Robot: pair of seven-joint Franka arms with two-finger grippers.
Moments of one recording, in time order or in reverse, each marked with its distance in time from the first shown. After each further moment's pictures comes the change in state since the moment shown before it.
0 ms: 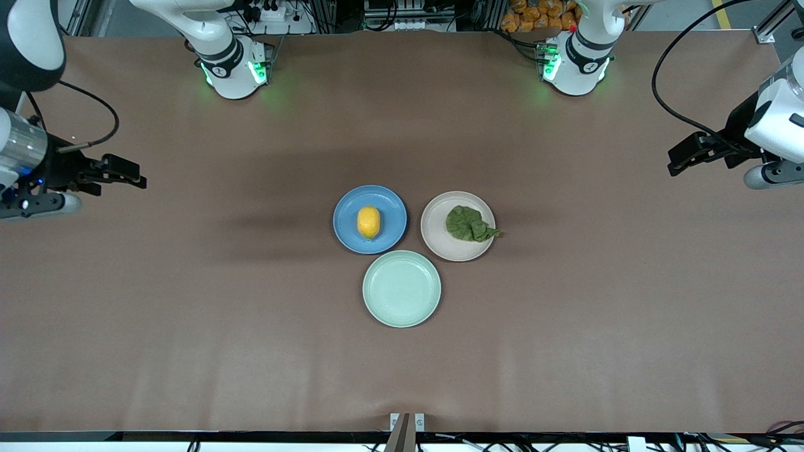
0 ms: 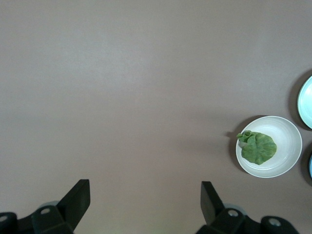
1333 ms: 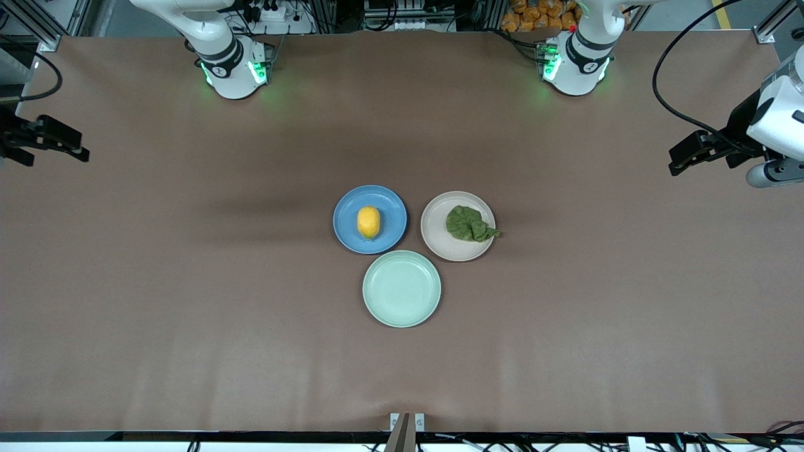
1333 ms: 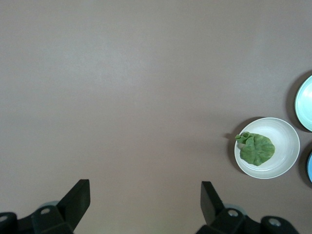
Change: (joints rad) left arm -0.001 0.001 0.002 0.014 0.000 -0.007 0.000; right arm -0.011 -0.060 -0.054 0.119 -0.096 -0.124 0.000
